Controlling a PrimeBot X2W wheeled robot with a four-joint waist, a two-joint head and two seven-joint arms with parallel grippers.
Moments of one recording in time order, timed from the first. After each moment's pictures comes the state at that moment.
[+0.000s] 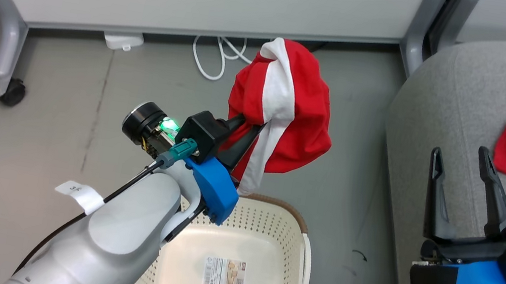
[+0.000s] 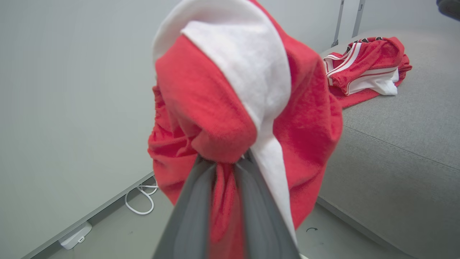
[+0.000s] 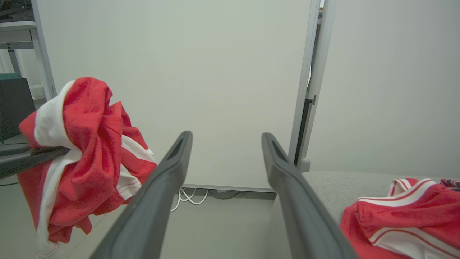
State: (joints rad) left arm -0.75 0.13 -0.85 0.74 -0.45 -0.12 -0.26; right arm -0.22 -0.05 -0.04 0.06 0.02 0.13 -0.26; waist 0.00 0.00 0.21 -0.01
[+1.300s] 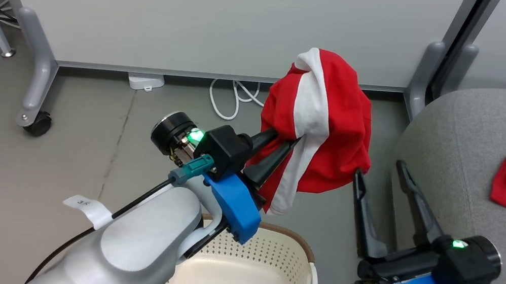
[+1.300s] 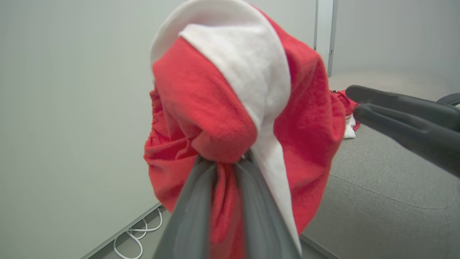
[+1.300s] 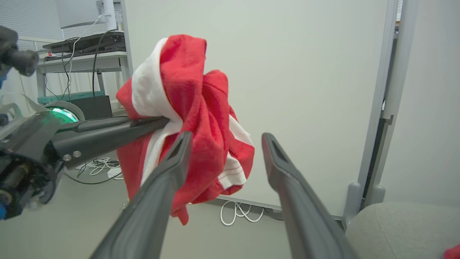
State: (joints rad) left arm -0.71 0.13 -0.88 0.57 -0.51 -0.13 -0.26; right arm -0.16 -0.05 0.16 0.06 0.09 0.13 -0.26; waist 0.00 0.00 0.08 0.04
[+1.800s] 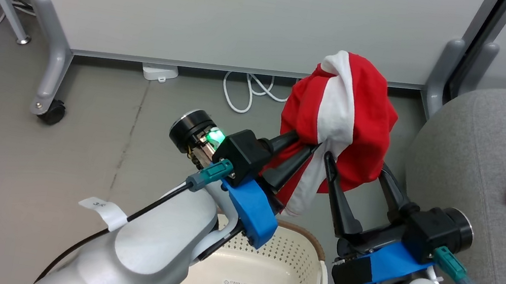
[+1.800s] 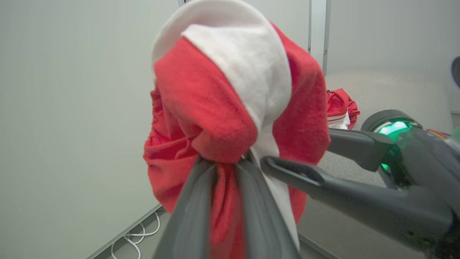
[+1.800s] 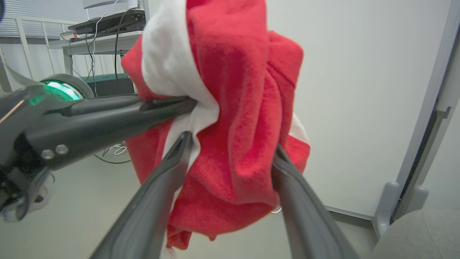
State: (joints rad) left arm -0.73 0.11 -0.91 0.54 -0.49 -0.13 -0.26; right arm -0.32 -0.06 0.26 0.25 0.12 0.13 -0.26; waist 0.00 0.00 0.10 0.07
